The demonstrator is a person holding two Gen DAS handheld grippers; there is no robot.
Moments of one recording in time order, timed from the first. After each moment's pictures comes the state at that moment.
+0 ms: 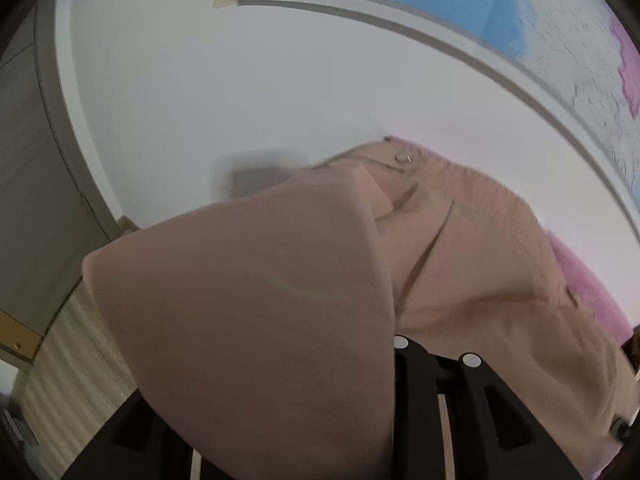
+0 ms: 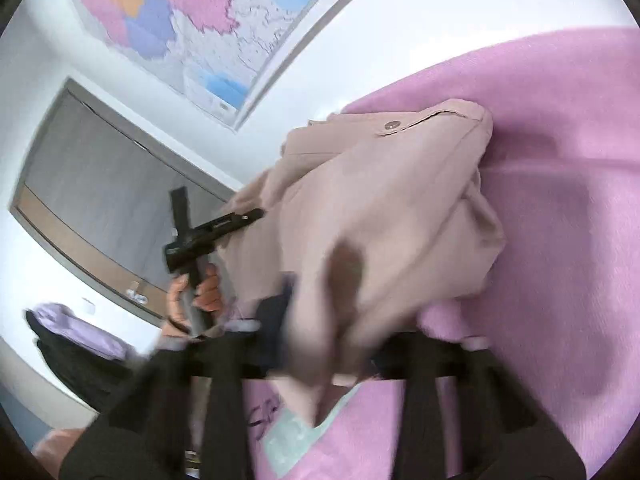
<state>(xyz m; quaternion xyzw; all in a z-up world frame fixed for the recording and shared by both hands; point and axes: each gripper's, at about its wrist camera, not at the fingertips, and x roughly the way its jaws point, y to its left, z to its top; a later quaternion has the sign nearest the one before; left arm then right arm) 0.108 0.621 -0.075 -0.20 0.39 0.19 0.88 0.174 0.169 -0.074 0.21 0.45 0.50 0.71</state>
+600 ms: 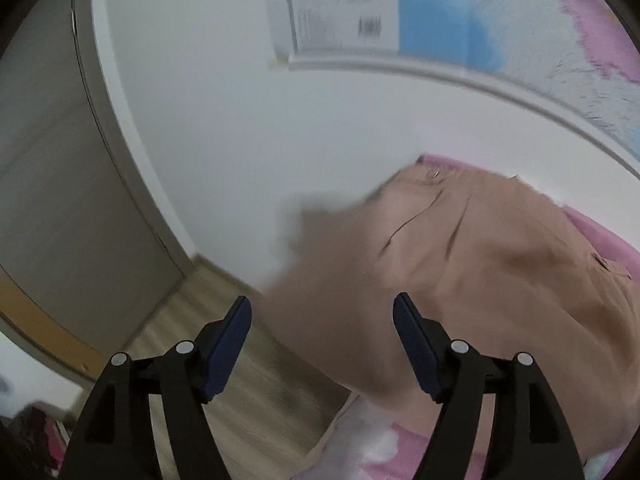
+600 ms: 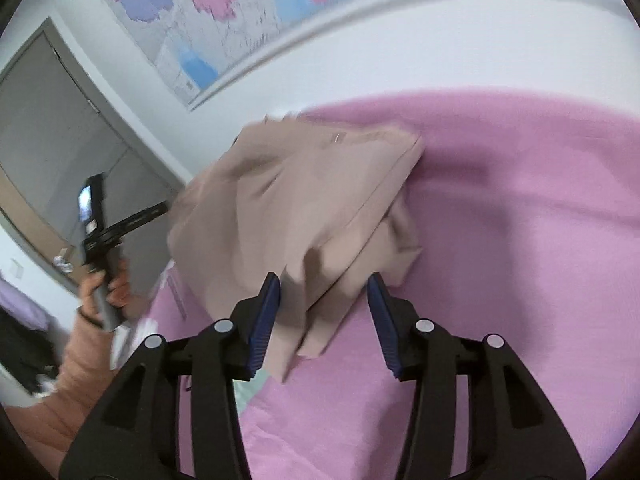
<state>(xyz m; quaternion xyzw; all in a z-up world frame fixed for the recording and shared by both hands) 0.037 0.563 -0.028 -0.07 0.36 0.29 0.88 0.152 0.138 -0.055 0.07 0.42 0.41 0.80</state>
